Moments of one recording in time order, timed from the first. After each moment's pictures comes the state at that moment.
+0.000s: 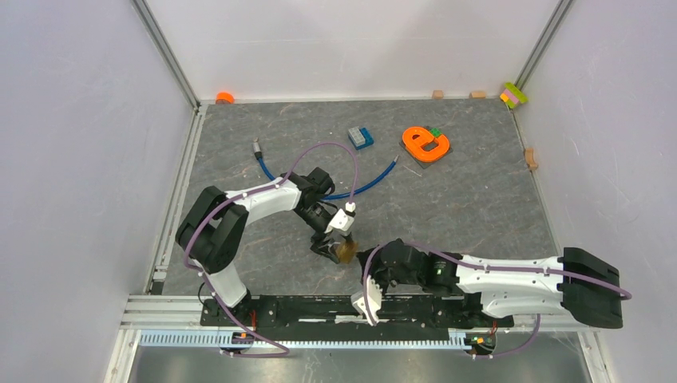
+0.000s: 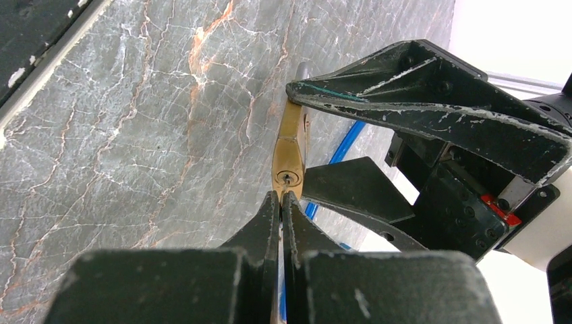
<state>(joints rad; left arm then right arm) -0.65 1.73 1.04 -0.82 1.05 1.39 1.26 1.08 0.43 0.01 -0.01 -1.38</state>
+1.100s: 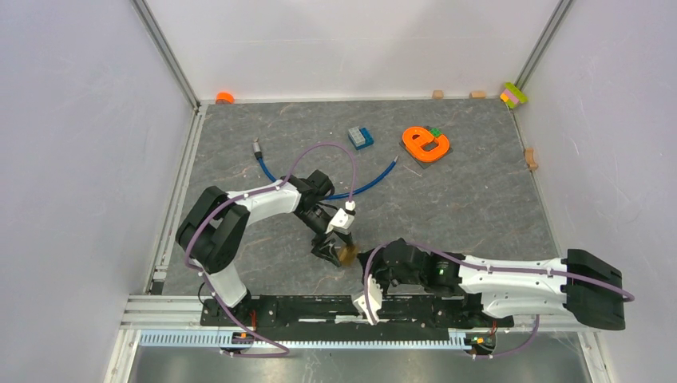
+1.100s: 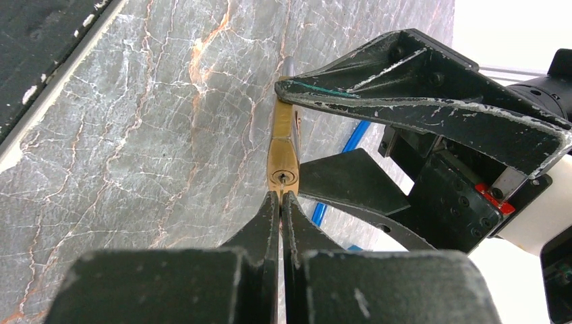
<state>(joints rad) -0.65 1.73 1.00 -0.77 1.10 1.30 1.26 1.06 0.43 0.02 -0.04 -1.32</state>
